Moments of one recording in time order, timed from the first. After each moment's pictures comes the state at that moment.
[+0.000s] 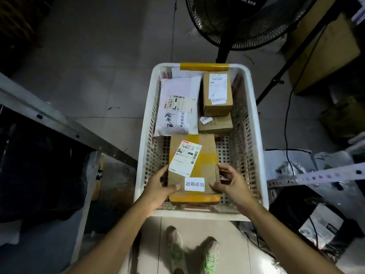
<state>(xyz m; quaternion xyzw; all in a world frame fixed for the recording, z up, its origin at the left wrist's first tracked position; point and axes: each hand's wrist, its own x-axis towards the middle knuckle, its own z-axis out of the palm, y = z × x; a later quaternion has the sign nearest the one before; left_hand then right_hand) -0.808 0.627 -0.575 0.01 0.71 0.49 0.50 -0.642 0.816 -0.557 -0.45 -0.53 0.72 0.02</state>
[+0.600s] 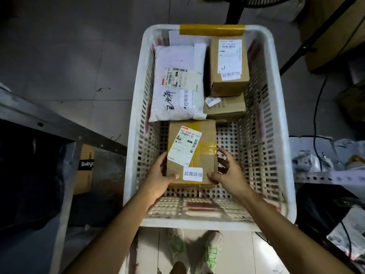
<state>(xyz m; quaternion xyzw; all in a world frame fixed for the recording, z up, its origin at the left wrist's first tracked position) -0.835 0.649 -0.678 0.00 0.75 0.45 0.49 -0.679 0.828 -0.673 -0.47 -0.55 0.69 -0.01</state>
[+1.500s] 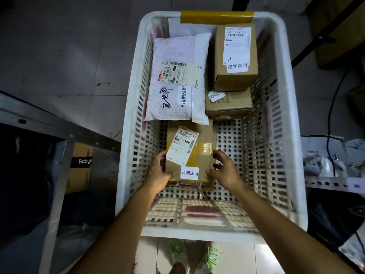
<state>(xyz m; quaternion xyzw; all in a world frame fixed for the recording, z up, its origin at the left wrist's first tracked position) -0.849 0.665 -0.723 0.05 0.83 0.34 0.44 -0.703 0.842 -0.728 -0.48 -0.62 0.62 -0.07</state>
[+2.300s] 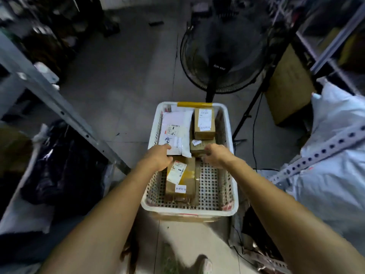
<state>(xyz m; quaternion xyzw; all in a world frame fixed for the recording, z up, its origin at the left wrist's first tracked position) -0.836 0.694 -0.379 0.30 0.90 0.11 0.31 -0.690 0.863 -0.364 -0.32 -0.89 0.26 -0.20</state>
